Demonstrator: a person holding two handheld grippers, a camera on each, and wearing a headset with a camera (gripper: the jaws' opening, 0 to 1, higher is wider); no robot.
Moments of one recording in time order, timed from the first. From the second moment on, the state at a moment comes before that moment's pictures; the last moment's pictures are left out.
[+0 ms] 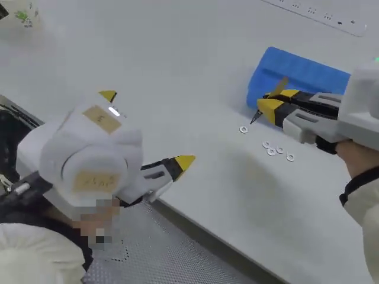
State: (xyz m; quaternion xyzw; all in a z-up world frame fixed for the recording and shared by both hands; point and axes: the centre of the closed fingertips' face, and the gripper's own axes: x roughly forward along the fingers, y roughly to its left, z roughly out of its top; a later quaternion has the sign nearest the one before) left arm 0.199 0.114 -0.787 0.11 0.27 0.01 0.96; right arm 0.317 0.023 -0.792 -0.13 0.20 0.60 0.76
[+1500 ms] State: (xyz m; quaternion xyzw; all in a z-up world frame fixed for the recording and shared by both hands) left arm 0.199 0.112 -0.794 0.12 0.28 0.00 0.95; right arm 0.323 0.030 -0.814 -0.14 0.21 0.60 0.76
